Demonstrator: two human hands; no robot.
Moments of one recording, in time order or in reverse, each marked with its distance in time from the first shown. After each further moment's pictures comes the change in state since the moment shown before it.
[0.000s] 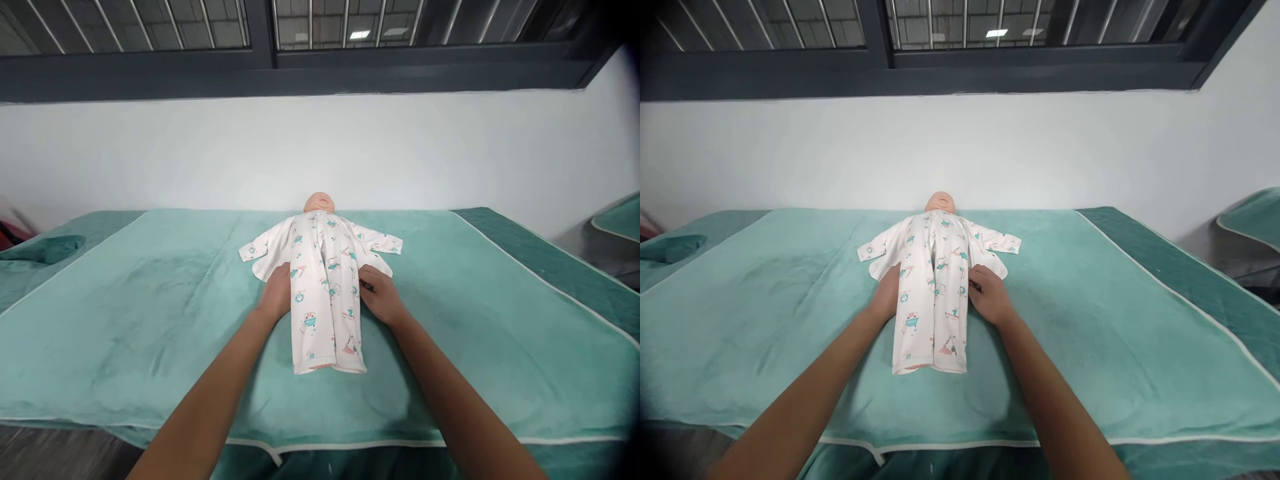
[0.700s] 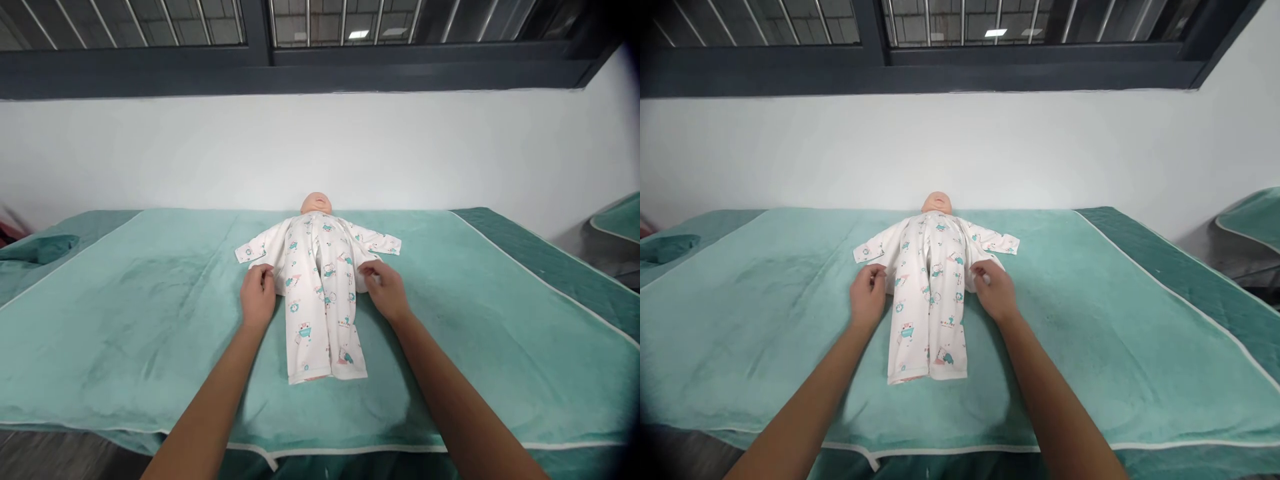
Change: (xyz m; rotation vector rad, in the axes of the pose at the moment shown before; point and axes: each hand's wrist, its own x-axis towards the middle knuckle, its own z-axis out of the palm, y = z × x) left_hand -0.026 -0.015 -0.005 -0.173 0.451 -0.343; right_hand 0.004 0.018 -0.003 -0.033 0.191 0.179
